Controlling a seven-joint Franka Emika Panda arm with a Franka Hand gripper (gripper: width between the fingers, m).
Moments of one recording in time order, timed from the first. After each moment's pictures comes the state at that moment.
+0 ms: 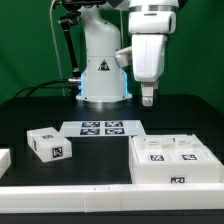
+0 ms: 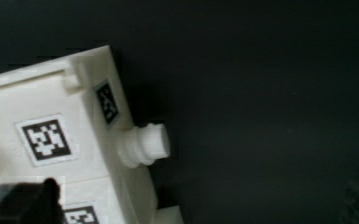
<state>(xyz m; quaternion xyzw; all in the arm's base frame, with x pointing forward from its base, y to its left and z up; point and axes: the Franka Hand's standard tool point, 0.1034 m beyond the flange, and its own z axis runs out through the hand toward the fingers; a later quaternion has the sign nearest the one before) 0.464 0.071 0.104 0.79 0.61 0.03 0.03</state>
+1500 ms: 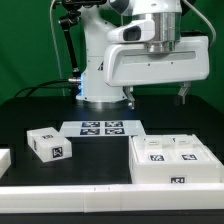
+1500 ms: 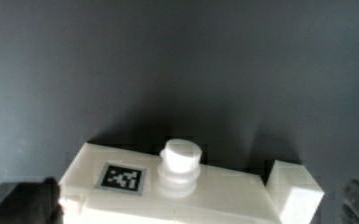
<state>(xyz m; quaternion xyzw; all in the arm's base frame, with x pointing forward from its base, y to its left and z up) 0.470 0.083 0.096 1.00 0.09 0.03 -0.01</state>
